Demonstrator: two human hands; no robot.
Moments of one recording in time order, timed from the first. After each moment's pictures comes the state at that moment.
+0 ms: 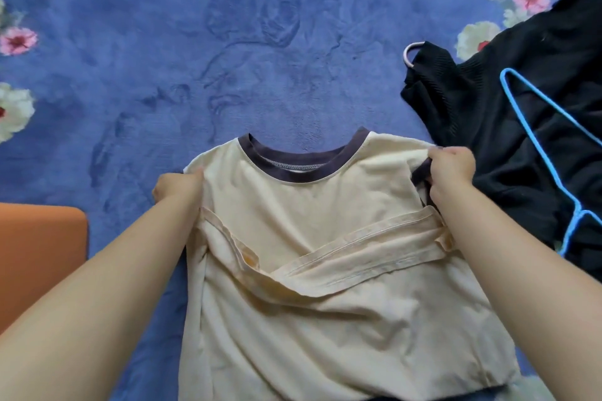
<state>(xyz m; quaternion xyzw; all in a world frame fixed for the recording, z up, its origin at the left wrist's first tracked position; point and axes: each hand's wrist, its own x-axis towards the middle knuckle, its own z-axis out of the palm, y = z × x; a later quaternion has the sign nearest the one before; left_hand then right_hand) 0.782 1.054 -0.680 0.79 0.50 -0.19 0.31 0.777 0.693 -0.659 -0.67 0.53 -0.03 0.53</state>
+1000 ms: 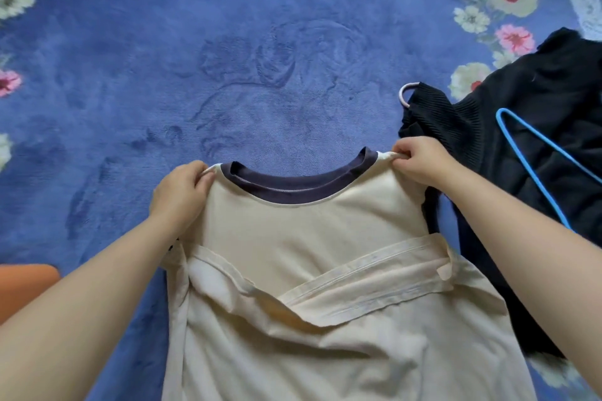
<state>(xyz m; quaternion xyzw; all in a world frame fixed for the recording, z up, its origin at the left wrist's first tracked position) 0.833 1.048 -0.670 0.96 0.08 -0.14 0.21 0.853 0.694 -0.641 -0.96 0.07 0.20 0.20</state>
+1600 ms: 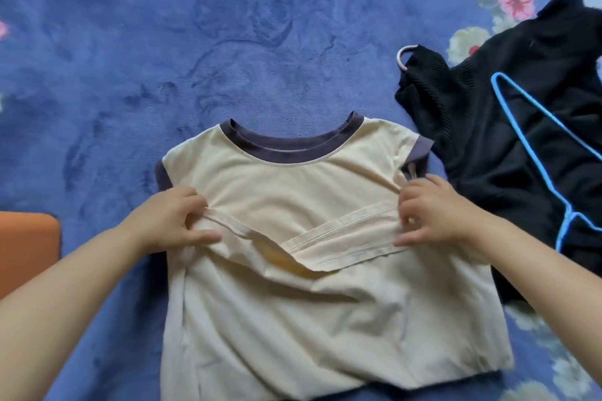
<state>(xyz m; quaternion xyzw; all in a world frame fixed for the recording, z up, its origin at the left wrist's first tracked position) 0.757 1.089 -0.669 0.92 -0.20 -0.30 0.17 0.735 0.675 -0.640 -0.92 -0.24 0.31 0.02</state>
